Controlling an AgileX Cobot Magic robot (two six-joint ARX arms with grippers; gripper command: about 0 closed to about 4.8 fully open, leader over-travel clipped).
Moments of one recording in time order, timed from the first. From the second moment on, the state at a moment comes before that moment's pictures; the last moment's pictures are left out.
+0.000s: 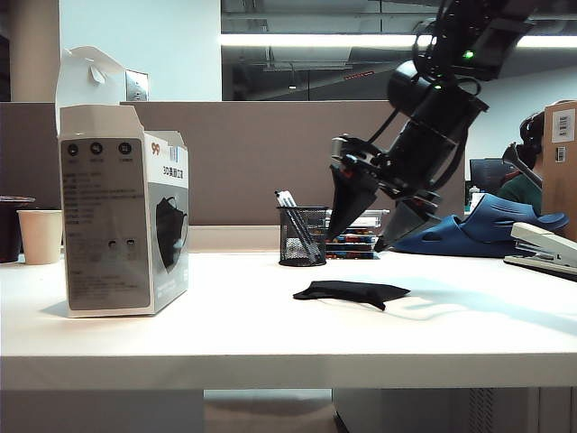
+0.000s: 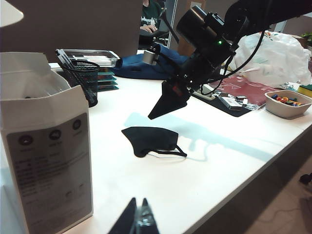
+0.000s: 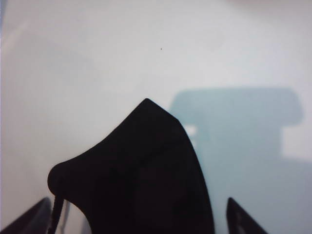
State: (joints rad) left arm -0.04 0.00 0.17 -0.18 0.71 -0.08; right arm 0.32 2.02 1.56 -0.56 -0.39 -0.19
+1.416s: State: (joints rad) left arm -0.04 0.00 0.17 -0.17 0.71 -0.08; right arm 0.38 2.14 1.59 -0.56 -0.09 -0.19
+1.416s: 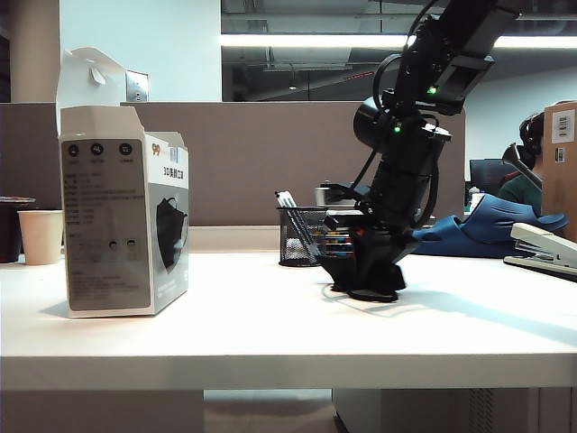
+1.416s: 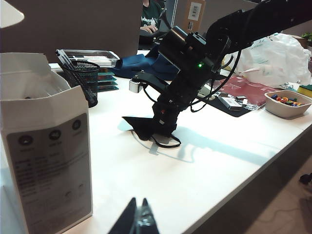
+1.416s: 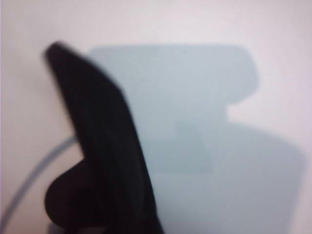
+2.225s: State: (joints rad) left arm -0.04 0.01 0.17 0.07 0.51 -0.15; right arm 0.38 2.10 1.75 -0.70 -0.31 -0.19
